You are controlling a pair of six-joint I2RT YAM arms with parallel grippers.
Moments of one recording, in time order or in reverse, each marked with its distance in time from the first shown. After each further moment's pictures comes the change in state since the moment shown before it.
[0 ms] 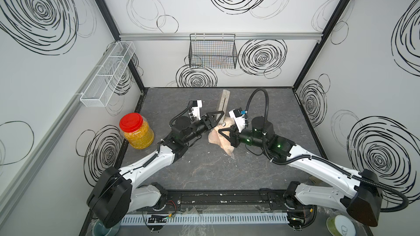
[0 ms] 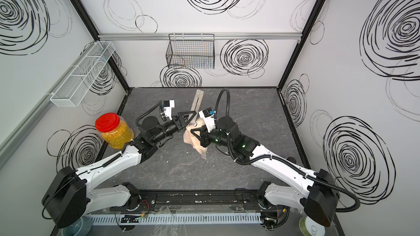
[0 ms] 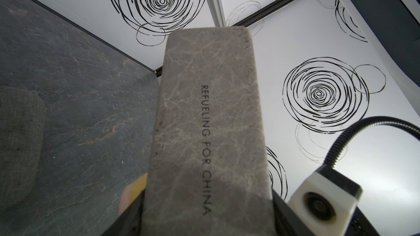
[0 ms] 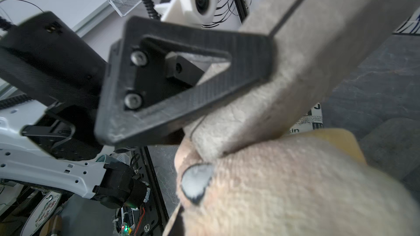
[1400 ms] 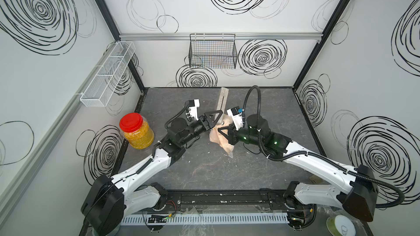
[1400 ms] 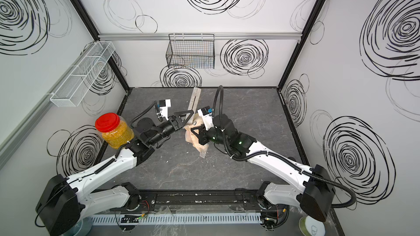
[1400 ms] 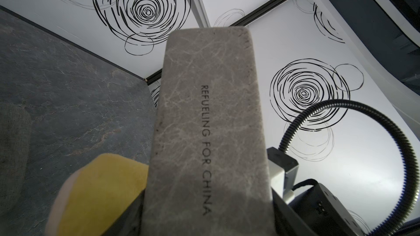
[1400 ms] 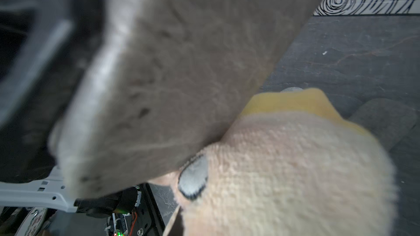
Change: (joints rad) left arm -0.014 -0.074 -0.004 -0.021 -0.021 0.003; right arm 0.002 0.056 0.070 -0.095 0.055 0.030
